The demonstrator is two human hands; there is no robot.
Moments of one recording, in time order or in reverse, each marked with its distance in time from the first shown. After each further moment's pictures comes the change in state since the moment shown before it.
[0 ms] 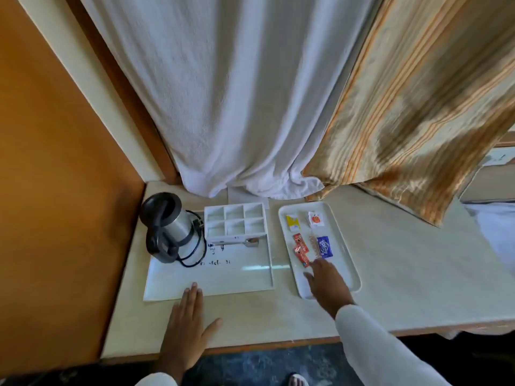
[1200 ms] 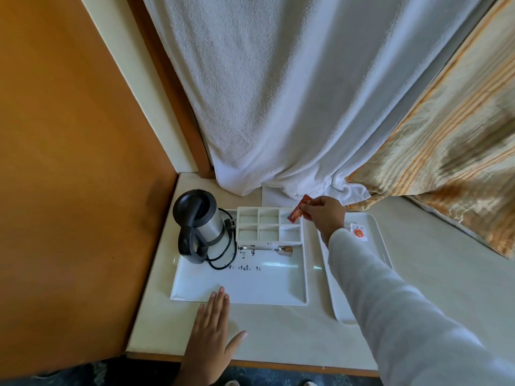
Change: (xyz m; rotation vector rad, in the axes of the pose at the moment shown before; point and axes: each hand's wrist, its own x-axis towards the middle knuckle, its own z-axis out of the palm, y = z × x) left_hand -0.004 -0.004 0.003 -0.009 0.044 0.060; right_hand 0.161 -0.131 -0.059 0.917 0.126 0.254
